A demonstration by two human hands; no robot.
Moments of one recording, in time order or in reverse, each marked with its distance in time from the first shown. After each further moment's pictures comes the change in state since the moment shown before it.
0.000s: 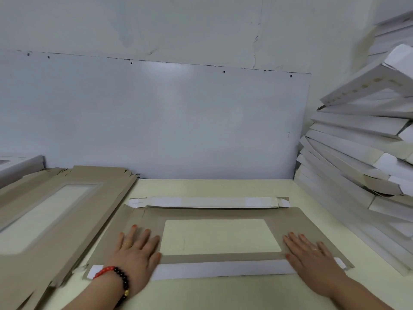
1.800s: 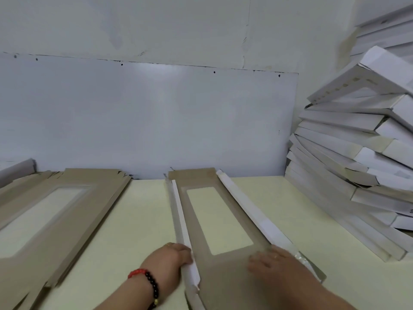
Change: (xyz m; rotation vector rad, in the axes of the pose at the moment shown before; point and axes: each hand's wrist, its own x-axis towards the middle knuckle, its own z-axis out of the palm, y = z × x) left_hand -0.018 0.075 -0.023 -0.387 0.160 0.436; right_hand -0.053 -0.063 -0.014 -0.394 0.638 -0.642
